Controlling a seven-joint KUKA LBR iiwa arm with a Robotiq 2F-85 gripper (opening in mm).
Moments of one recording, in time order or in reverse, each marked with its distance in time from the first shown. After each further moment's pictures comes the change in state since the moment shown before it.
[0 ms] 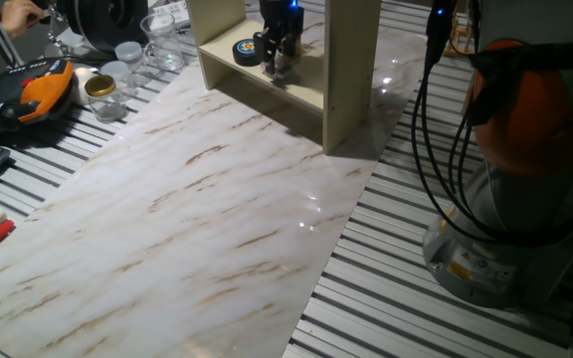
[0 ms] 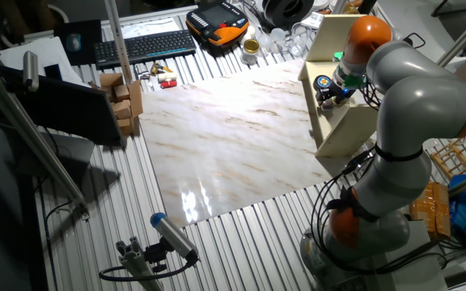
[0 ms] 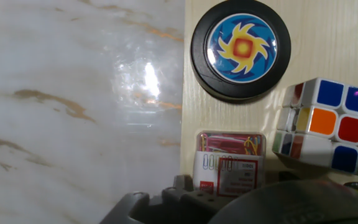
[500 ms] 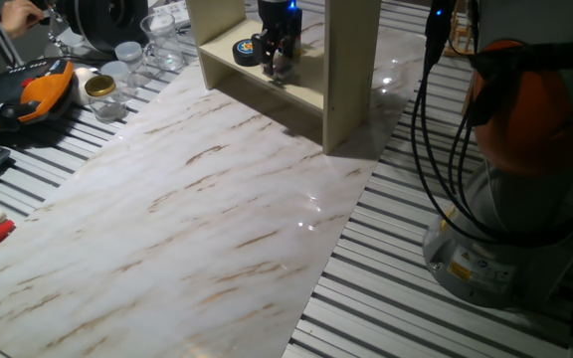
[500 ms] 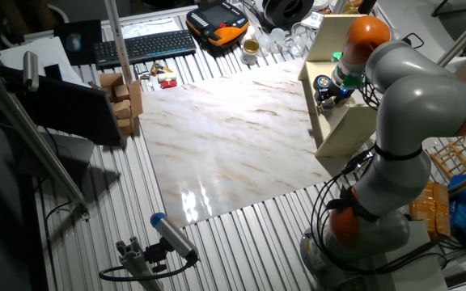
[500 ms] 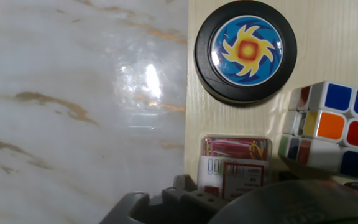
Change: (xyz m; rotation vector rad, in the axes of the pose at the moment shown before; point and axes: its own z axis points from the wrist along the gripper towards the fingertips) arm -0.003 0.003 0.005 -0.006 0.001 0.001
